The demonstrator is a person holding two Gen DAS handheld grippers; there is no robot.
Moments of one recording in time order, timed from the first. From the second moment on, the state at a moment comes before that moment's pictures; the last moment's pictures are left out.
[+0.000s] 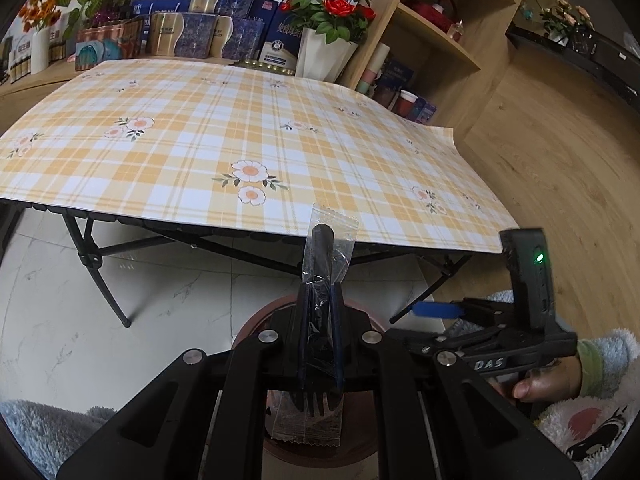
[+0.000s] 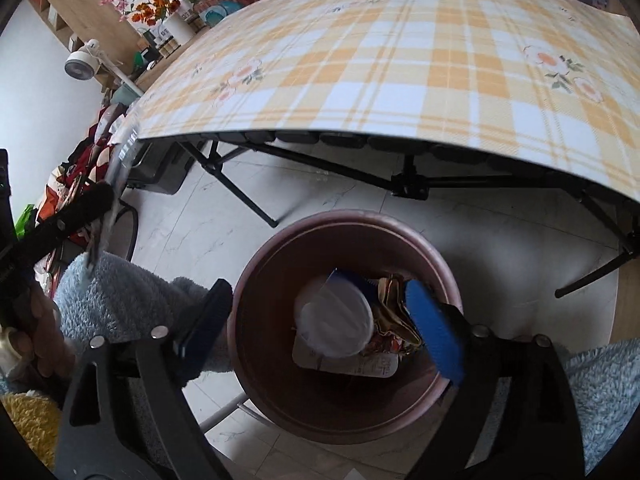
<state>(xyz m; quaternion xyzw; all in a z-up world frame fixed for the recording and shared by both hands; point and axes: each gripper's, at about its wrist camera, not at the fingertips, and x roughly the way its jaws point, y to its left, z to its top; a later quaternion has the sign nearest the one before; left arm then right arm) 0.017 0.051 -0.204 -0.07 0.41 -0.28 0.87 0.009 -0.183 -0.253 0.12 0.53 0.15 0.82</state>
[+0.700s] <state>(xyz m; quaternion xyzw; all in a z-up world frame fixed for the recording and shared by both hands) 0.029 0.010 -0.269 -0.01 0.51 -0.30 0.80 0.003 -0.247 -0.226 0.12 0.43 -0.03 0.89</state>
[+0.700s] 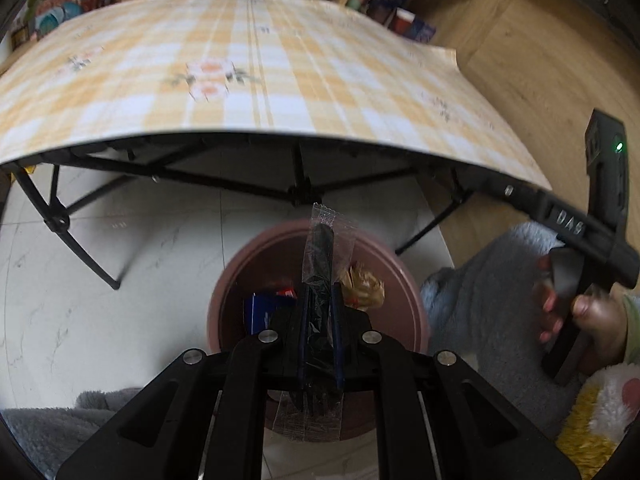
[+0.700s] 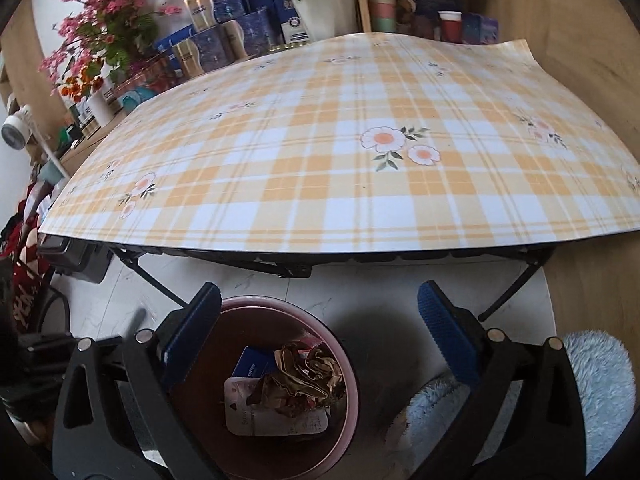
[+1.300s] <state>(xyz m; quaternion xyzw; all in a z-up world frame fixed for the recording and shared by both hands) 0.031 0.001 -0.277 0.02 0.53 -0.29 0.80 0.003 -0.240 -0.232 0.12 0.44 -0.03 0.89</state>
